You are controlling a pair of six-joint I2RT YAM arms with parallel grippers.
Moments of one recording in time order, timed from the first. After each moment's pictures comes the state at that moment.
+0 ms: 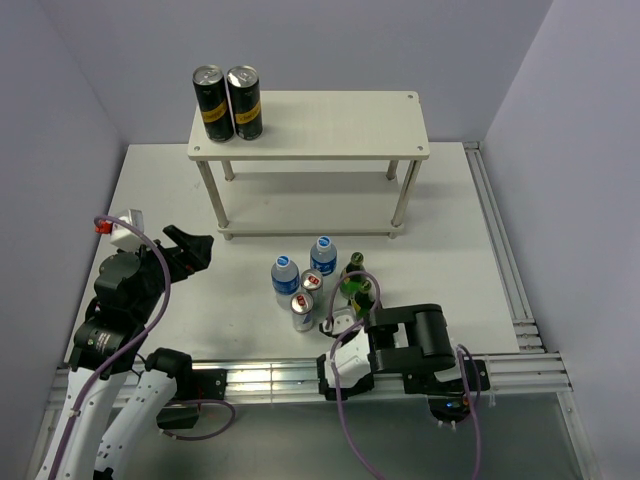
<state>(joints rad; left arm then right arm) -0.27 0.46 0.80 -0.59 -0.10 -0.60 1.62 1.98 0.80 -1.33 1.48 2.01</state>
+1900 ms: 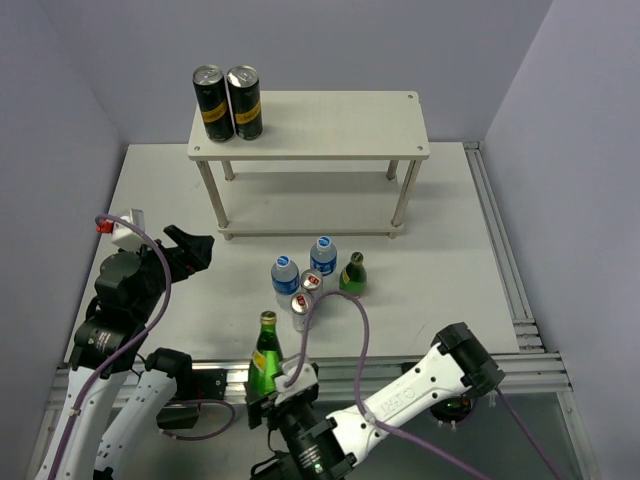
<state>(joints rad) -0.27 0.47 0.80 -0.59 -0.09 -0.60 2.06 1.80 1.60 -1.34 1.35 1.77</state>
